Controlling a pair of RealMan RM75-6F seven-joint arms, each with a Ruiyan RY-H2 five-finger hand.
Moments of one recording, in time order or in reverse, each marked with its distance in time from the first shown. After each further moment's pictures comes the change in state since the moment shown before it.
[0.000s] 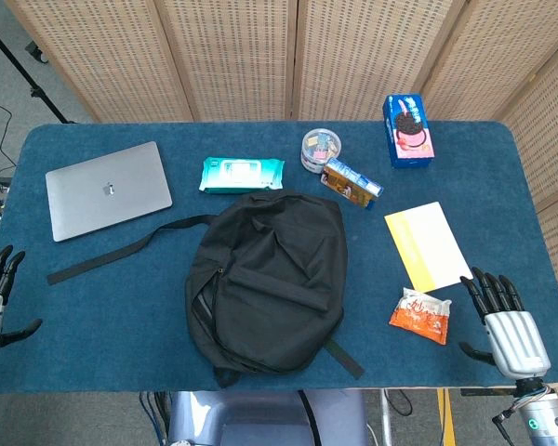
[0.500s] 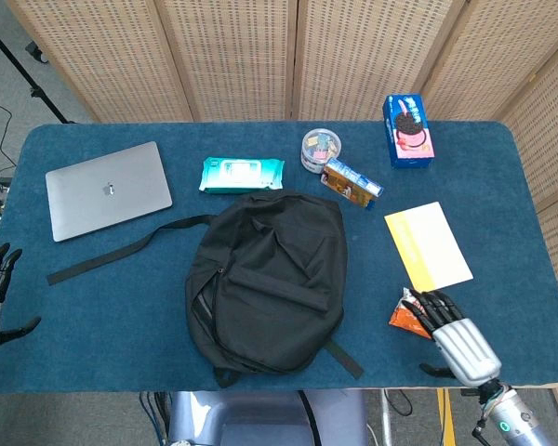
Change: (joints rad) left arm -0.009 -0.001 -0.013 0.009 -0.030 -0.023 -0.019; right arm 0.124 -0.007 -0.085 -0.001 -0.197 -0.160 0.123
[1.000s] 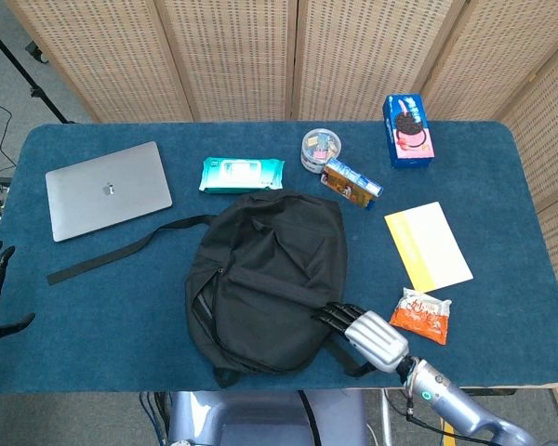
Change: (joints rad) left arm -0.011 -0.026 -0.020 0.041 -0.064 -0.033 0.031; right arm 0.253 -0.191 0.046 -0.033 -0.012 -0.261 0.091
